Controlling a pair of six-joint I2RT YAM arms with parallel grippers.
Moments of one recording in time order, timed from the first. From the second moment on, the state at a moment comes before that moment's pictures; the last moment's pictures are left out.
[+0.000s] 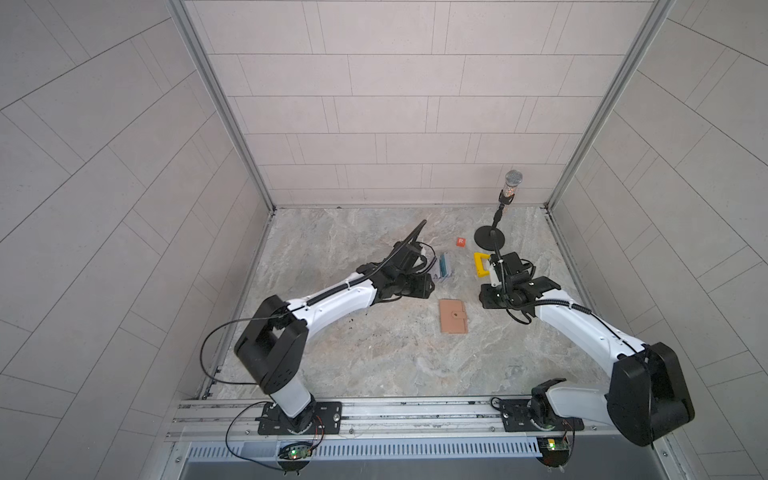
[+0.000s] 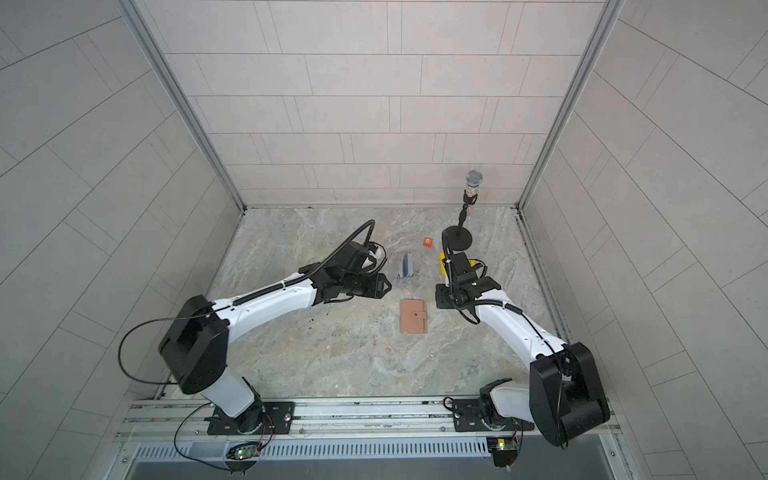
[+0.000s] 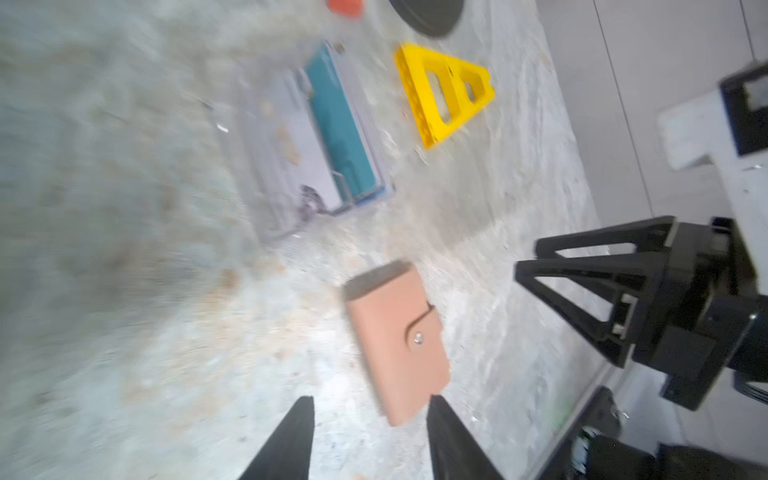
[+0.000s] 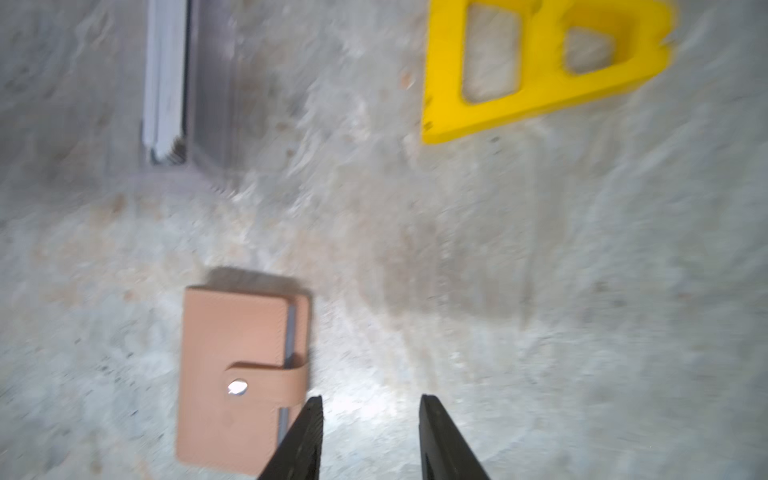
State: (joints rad) left arm -0.72 1.59 1.15 -0.38 0.12 -0.51; right arm 0.28 1.26 0.83 -0.61 0.10 0.29
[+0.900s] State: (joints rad) left arm -0.35 1.46 0.64 0.02 -0.98 -0.11; right arm 0.18 1.38 0.61 0.04 0.85 0.15
